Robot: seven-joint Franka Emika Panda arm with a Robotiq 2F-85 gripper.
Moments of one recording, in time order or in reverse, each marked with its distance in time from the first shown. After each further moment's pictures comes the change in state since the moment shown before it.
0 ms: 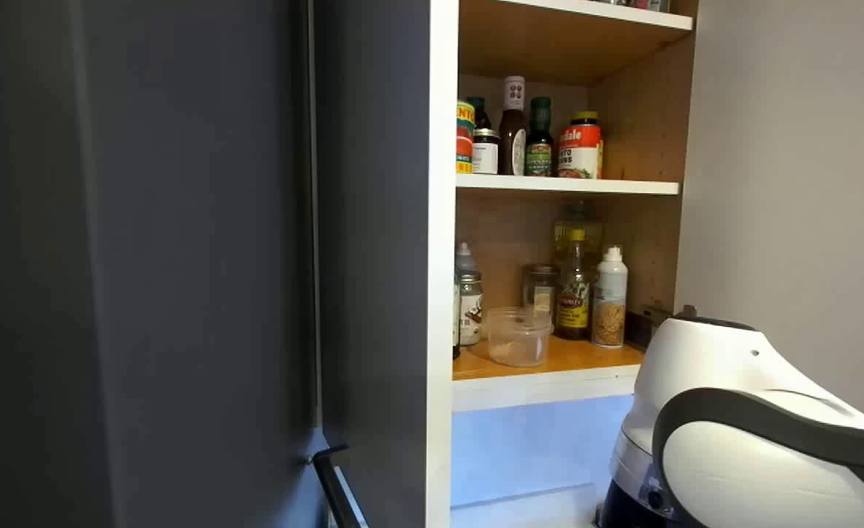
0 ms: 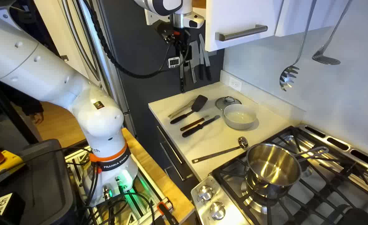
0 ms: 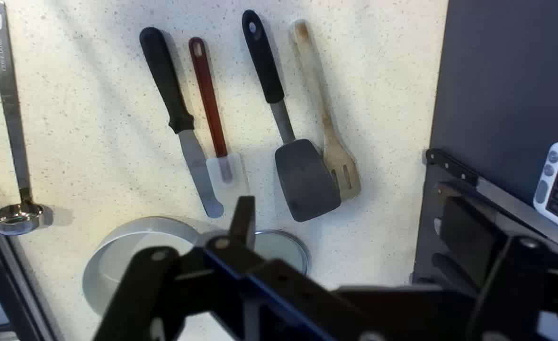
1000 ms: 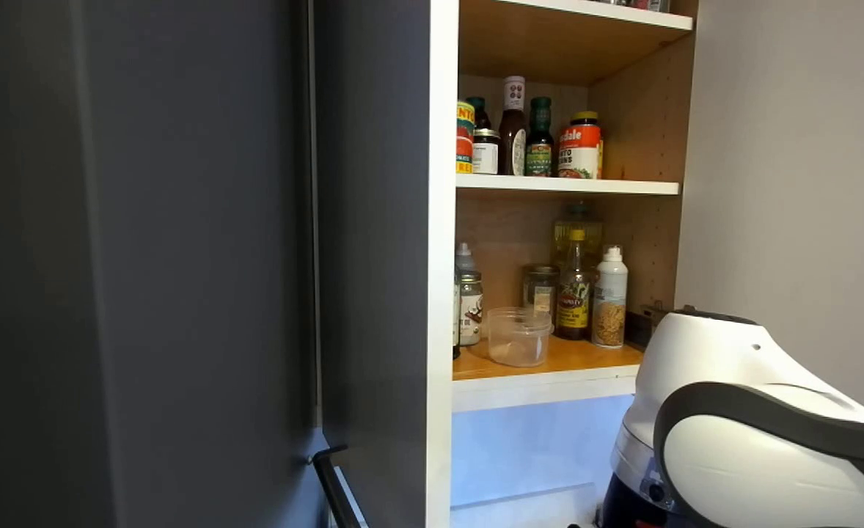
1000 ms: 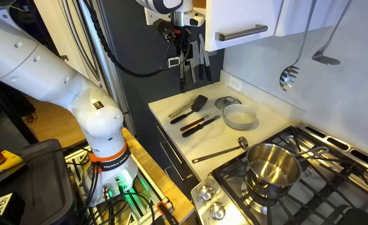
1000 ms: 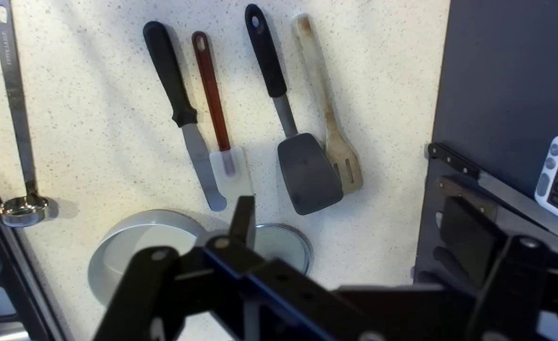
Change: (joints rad) arm -0.008 -0.001 0.000 0.012 -0.011 -0.004 0.001
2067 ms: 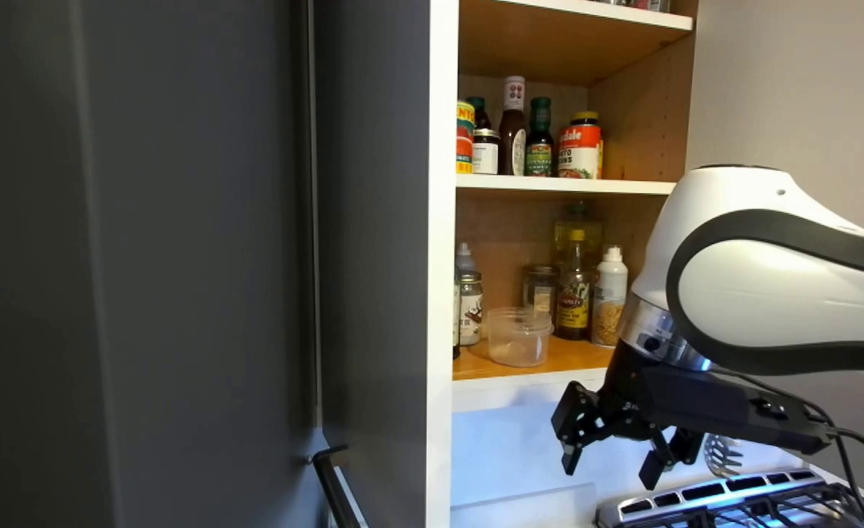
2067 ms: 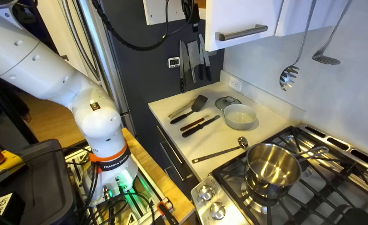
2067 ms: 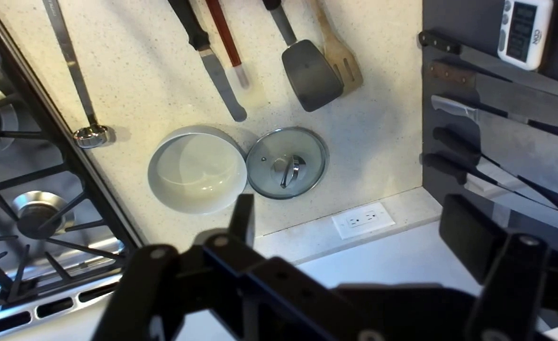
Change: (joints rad) arm -0.083 0.017 0.031 0.322 -0.091 -0.178 0.199
